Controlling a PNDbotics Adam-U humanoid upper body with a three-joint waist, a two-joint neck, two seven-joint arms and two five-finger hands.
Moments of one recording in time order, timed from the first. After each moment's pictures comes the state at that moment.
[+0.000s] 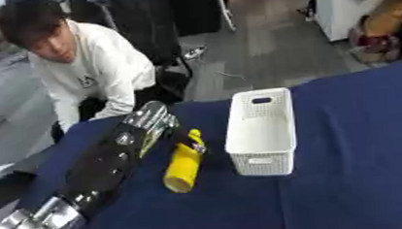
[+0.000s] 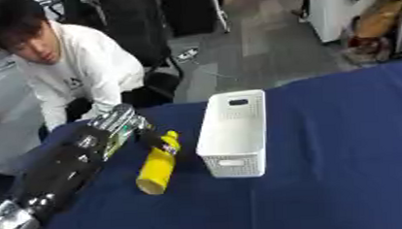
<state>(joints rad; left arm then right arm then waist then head) -0.88 0.52 -0.26 -0.86 -1.21 0.14 -0.91 -0.60 -0.31 0.08 -1.98 -0.63 -0.54 0.10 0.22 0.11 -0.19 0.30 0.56</state>
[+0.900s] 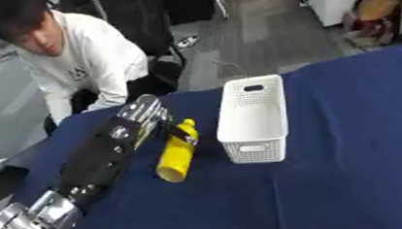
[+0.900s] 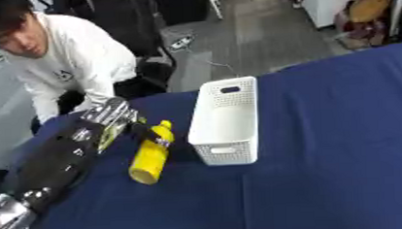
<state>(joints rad) -0.87 0.52 -0.24 -0.85 -1.27 0.15 -0.91 -0.61 -0.30 0.08 -1.98 -0.64 -0.53 0.10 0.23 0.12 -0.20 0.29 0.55</state>
